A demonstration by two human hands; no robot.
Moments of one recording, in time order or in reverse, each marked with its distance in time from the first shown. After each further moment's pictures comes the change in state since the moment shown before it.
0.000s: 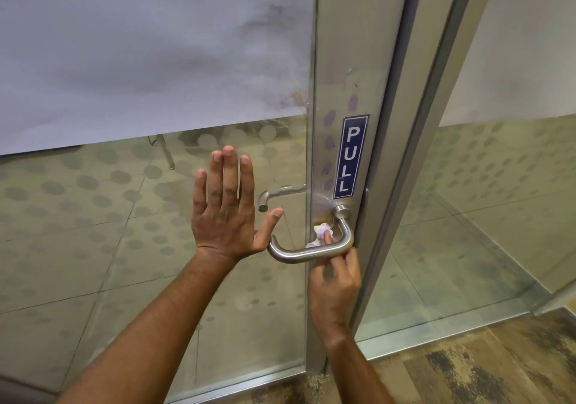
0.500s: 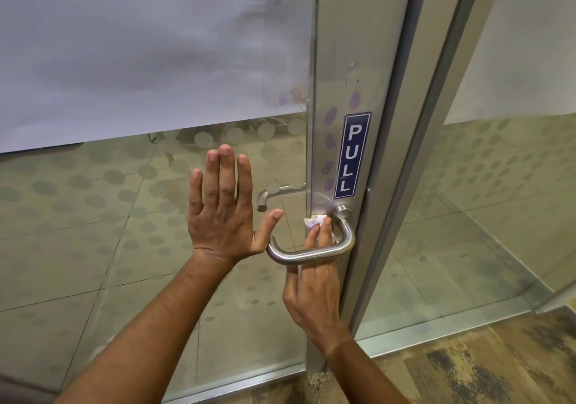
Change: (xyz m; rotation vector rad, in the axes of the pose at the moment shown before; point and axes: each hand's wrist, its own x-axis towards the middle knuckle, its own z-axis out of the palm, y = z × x) left_hand -0.001 0.001 0.002 0.008 0.012 0.004; right_hand -0.002 0.001 0.007 -0.268 -0.471 -0.225
